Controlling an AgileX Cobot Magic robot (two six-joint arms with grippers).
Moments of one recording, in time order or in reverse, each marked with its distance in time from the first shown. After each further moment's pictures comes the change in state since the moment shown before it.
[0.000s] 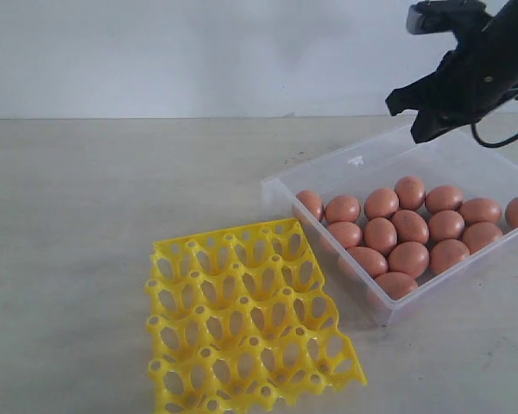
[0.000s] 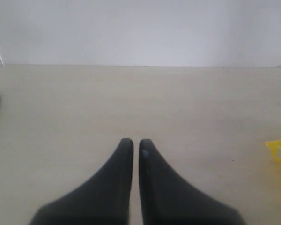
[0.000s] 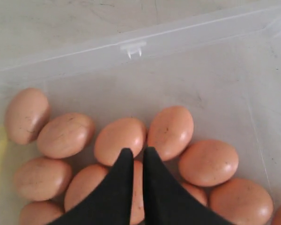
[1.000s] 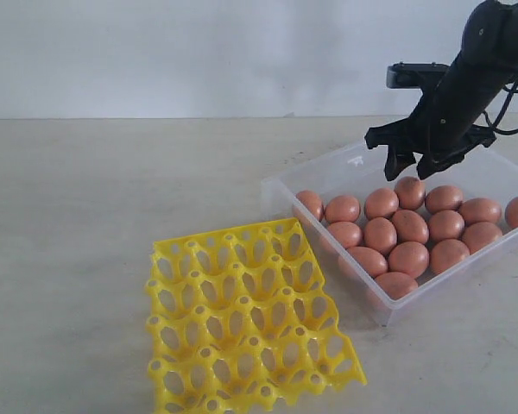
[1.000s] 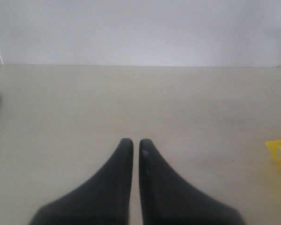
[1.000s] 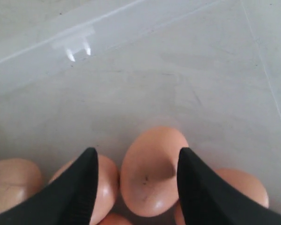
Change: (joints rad) left arm 0.000 0.000 0.000 0.000 0.000 0.000; right arm 0.000 0.277 -0.149 -0.073 0.007 0.197
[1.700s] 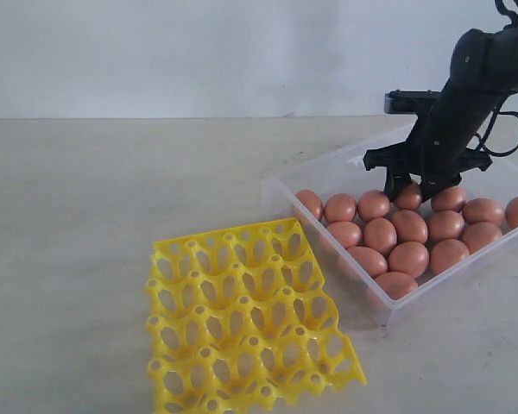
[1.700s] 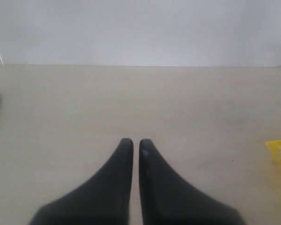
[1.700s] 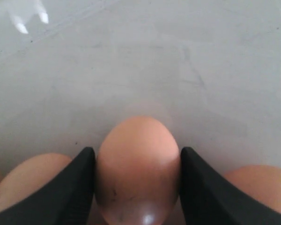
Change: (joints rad) left arm 0.000 0.000 0.000 0.000 0.000 0.000; right arm 0.000 0.075 -0.004 -0.024 0.012 0.046
